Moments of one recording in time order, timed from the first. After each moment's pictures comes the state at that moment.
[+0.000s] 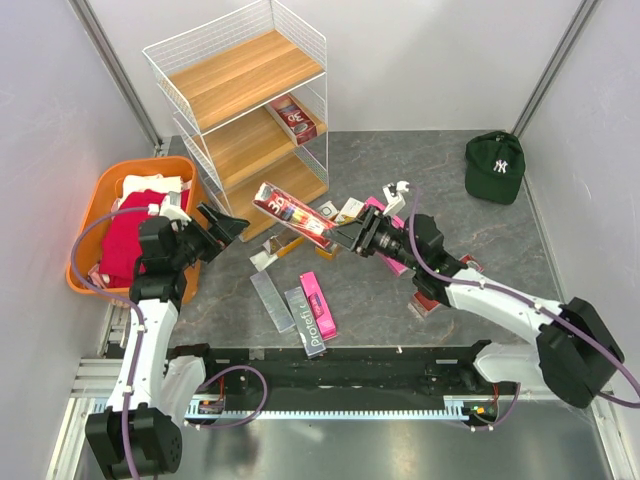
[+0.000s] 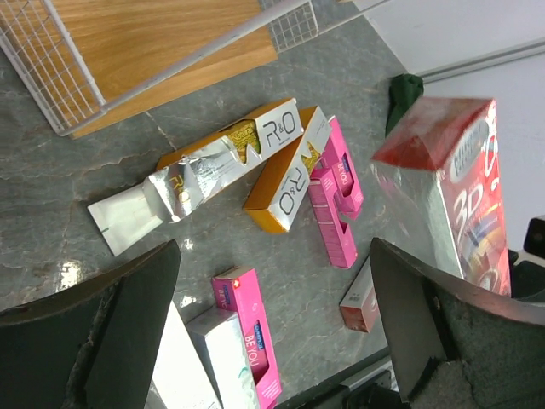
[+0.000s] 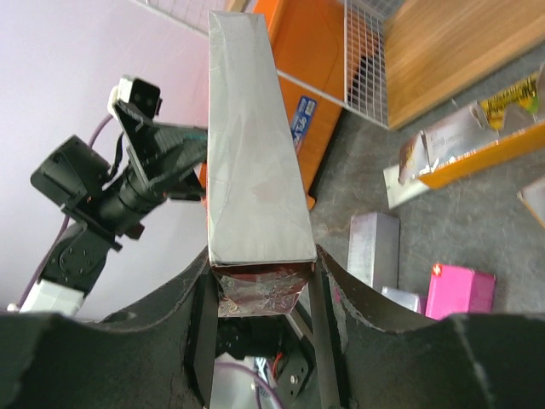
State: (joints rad) left arm 0.11 0.82 0.63 -0.23 0.50 -0.74; right arm 0.68 1.22 0.64 0.53 -0.28 1.04
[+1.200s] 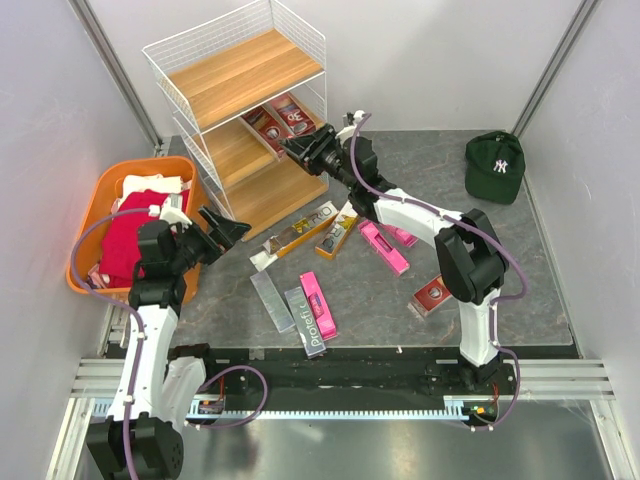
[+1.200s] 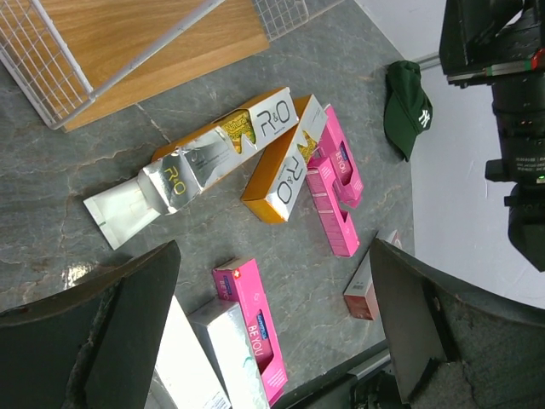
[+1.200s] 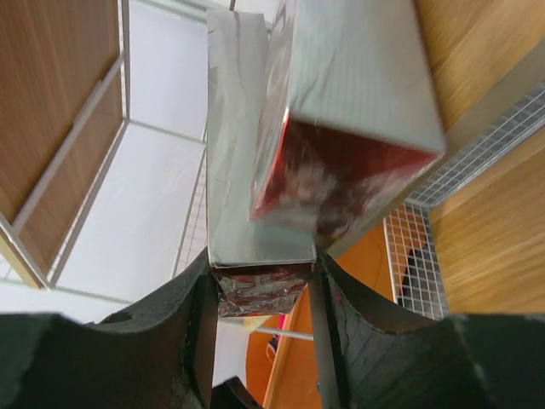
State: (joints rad) left arm 0.11 0.77 0.62 -0.26 0.53 -0.71; right arm 0.62 2.01 1.52 0.55 -0.14 1.23
